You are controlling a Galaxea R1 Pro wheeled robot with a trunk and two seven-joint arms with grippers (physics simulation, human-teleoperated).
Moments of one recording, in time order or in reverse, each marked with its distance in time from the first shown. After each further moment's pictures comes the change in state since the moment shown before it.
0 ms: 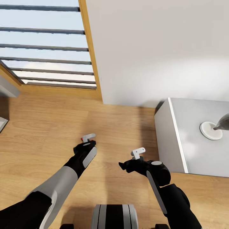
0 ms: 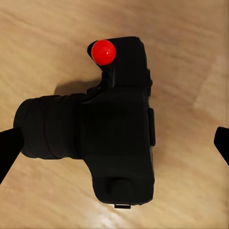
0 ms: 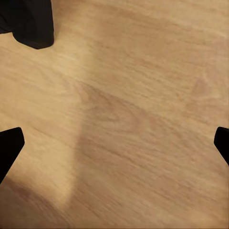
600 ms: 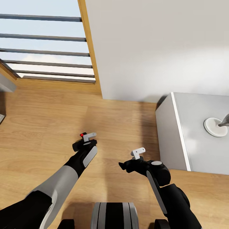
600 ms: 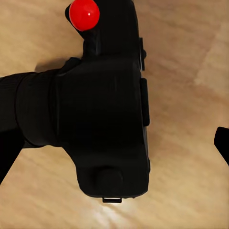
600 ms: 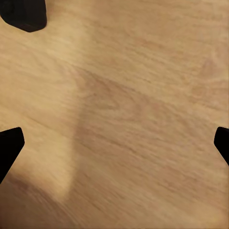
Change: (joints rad) left arm -0.007 -0.003 -0.001 -0.004 -0.001 0.005 -0.028; right arm 0.000 0.000 0.000 0.000 0.000 0.000 0.000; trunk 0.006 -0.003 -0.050
